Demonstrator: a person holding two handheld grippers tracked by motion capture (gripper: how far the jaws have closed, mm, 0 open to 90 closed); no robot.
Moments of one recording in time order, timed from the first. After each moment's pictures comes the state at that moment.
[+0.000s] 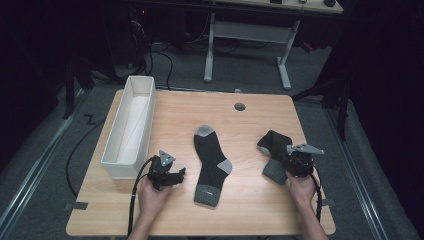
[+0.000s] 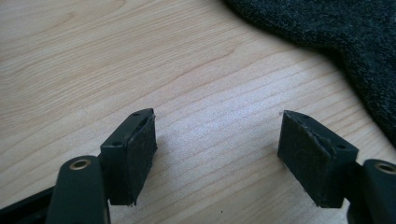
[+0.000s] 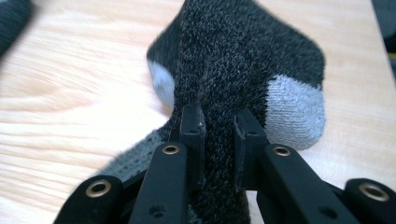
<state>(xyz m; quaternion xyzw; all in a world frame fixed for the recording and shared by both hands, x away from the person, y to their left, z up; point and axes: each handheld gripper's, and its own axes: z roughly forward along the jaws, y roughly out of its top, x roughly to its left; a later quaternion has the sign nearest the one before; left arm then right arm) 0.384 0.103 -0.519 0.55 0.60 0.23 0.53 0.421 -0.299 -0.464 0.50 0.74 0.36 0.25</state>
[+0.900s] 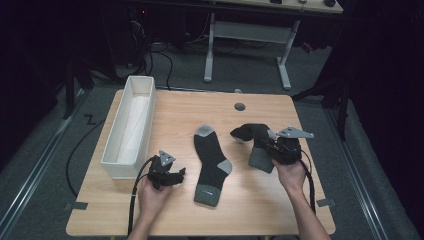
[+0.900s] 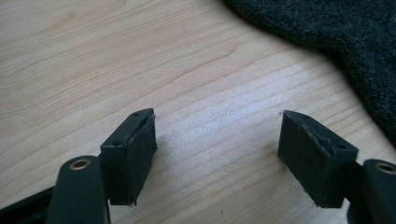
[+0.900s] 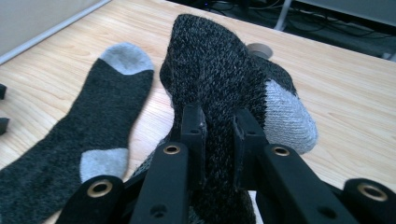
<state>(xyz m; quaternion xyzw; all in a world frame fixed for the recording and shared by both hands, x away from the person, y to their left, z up) 0.384 0.103 -0.519 0.55 0.60 0.23 0.53 0.419 -0.236 -0.396 0.42 0.78 0.41 0.23</state>
